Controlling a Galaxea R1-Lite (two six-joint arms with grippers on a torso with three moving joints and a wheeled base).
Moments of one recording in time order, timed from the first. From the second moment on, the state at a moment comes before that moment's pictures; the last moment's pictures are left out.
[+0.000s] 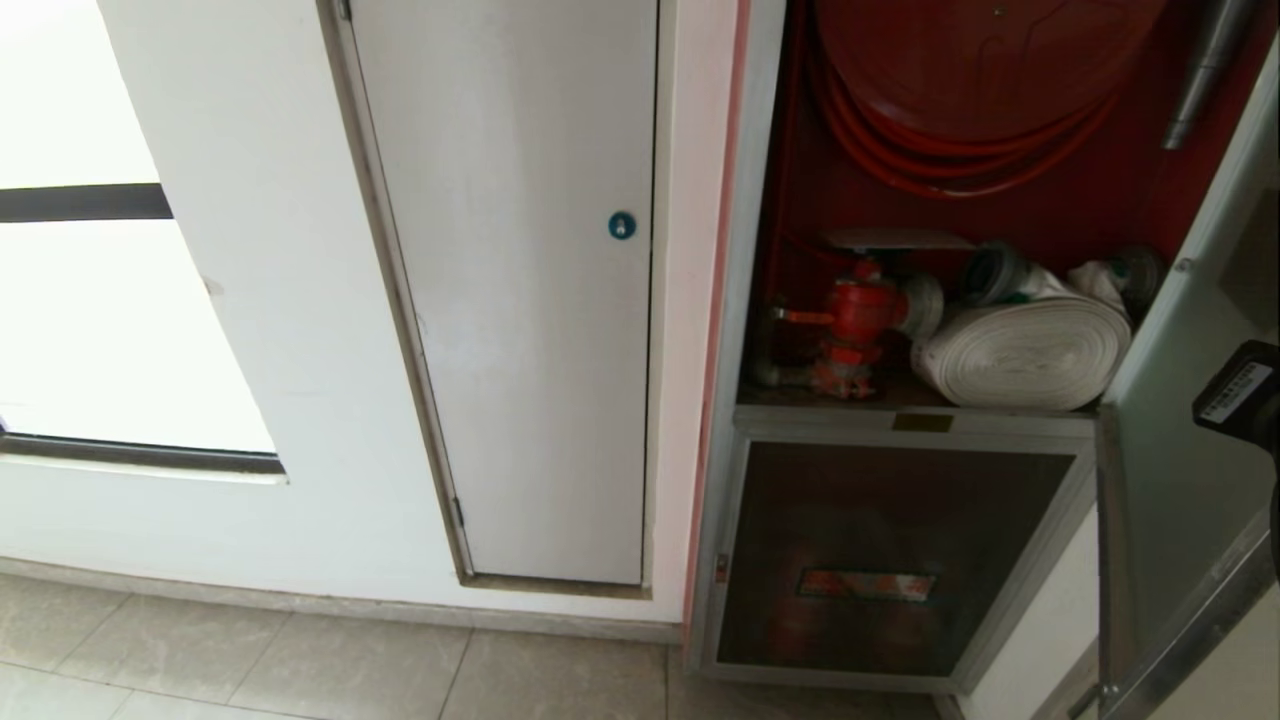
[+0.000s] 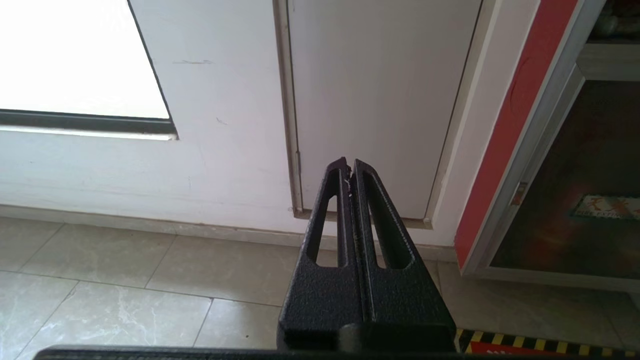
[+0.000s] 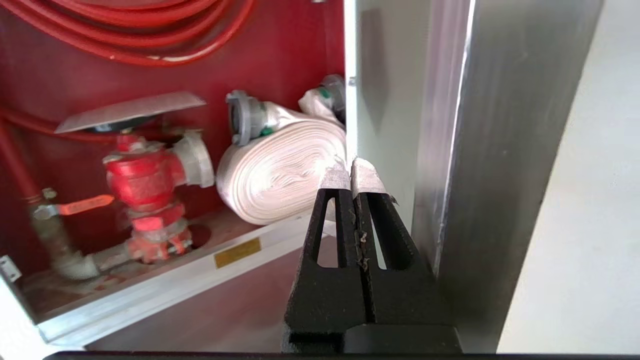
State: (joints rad) left arm 0.02 0.00 0.00 -0.02 0.01 0.00; right arm 0.33 1.34 -0.39 -1.40 -0.99 -0.31
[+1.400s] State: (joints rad) left arm 0.02 0.00 0.00 -0.02 0.01 0.00; right arm 0.12 1.09 -0.32 -1.18 -1.00 -0.31
